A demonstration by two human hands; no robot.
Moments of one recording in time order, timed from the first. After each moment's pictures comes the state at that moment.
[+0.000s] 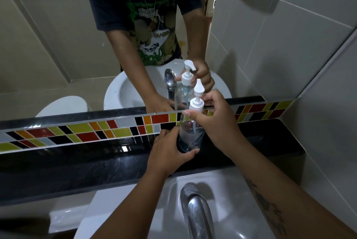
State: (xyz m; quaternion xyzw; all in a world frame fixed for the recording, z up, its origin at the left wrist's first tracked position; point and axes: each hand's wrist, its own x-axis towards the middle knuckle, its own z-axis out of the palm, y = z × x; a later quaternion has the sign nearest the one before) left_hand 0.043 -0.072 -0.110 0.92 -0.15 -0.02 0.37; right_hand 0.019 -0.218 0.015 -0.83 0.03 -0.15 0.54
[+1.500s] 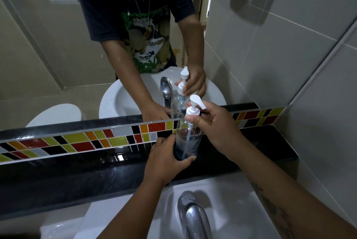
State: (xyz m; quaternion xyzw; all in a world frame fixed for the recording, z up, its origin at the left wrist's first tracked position) left_hand 0.046 -0.071 -0.114 0.92 -0.15 -0.03 0.37; right_hand 0.019 -0.227 0.027 -0.82 -0.02 -0.08 0.57
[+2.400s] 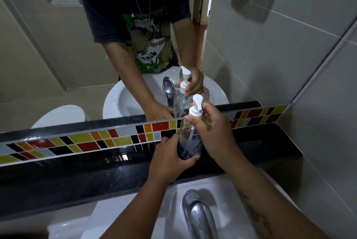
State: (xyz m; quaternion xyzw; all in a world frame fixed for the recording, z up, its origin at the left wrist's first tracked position) left_hand 0.045 -0.070 -0.112 0.91 -0.15 -0.02 0.38; right_hand 0.013 -0.205 0.012 -0.82 0.03 -0.16 0.55
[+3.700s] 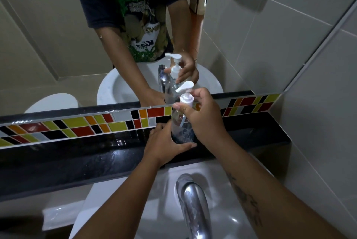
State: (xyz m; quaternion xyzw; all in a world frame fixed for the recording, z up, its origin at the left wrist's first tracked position) left_hand 0.051 -0.069 -0.112 0.91 -0.16 -0.07 0.37; right_hand 0.012 -0.192 0.012 -0.82 0.08 -0.16 0.55
